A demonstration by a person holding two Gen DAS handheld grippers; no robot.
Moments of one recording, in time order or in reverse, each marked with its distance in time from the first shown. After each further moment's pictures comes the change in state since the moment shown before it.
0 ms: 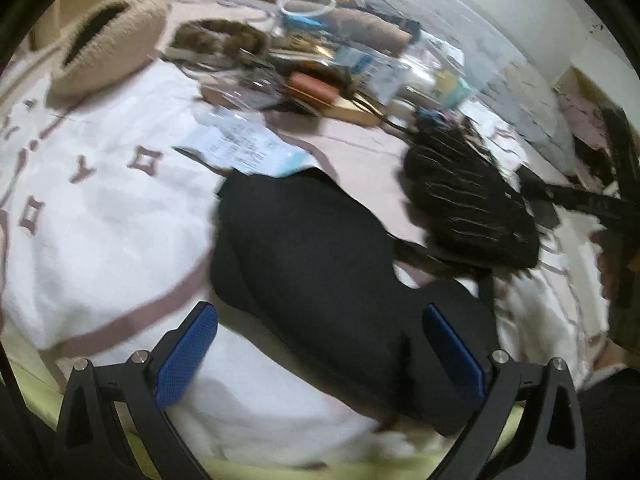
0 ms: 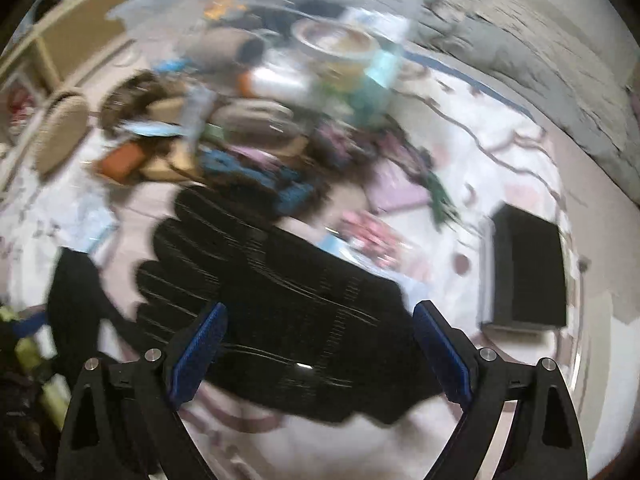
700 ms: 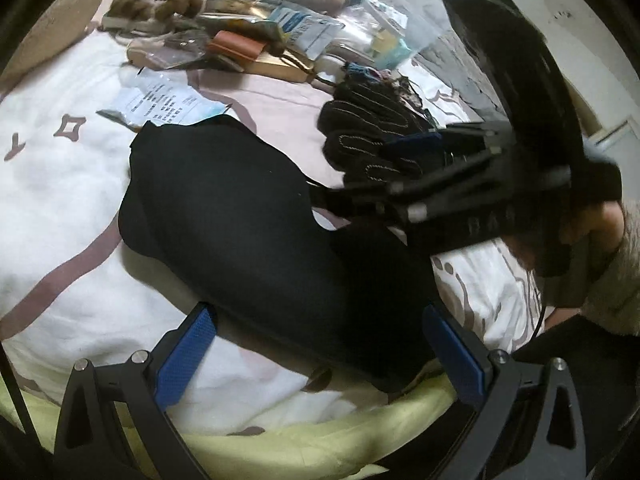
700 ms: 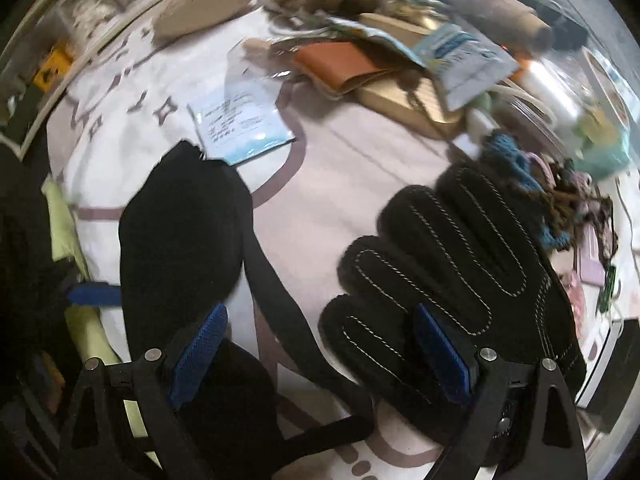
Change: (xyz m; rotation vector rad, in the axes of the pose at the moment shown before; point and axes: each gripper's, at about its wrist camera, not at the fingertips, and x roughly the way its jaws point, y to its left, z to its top) left arm 0.006 -0.015 -0.009 0.021 0.111 -0.207; right arm 0.065 0.137 -0.001 -0.431 0.216 0.208
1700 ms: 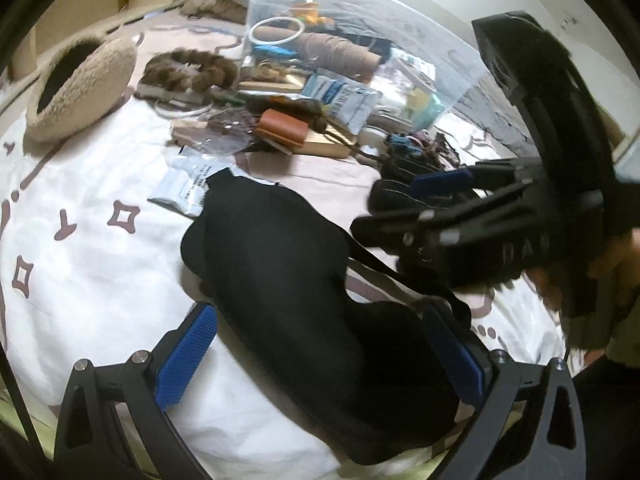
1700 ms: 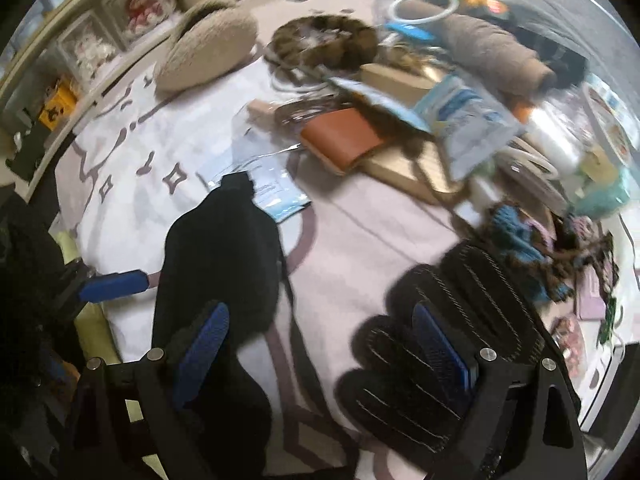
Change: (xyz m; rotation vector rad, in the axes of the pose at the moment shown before) left arm -0.021 0.004 0.024 0.085 -0.197 0.177; right arm -0.017 -0.020 0.034 0.090 -0.145 0.049
